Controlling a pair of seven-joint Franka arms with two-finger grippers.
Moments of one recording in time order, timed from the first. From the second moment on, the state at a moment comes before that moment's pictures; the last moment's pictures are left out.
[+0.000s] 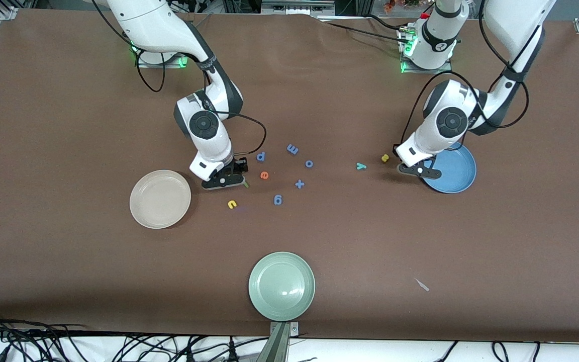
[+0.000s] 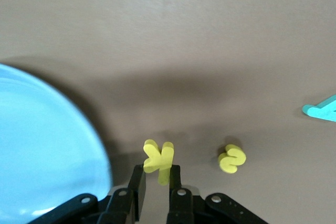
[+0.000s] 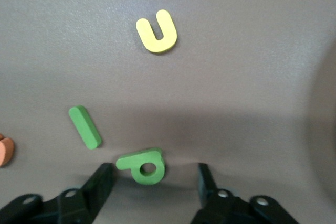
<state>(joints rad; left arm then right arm) 0.16 0.30 -0.42 -2.29 0.18 2.37 -0.23 0.66 0.57 -0.10 -2.00 0.02 2.59 0.37</state>
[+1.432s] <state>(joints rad) 0.42 0.35 -0.42 -2.23 0.17 2.18 0.06 0.65 0.60 -0.12 -1.83 0.03 2.50 0.44</state>
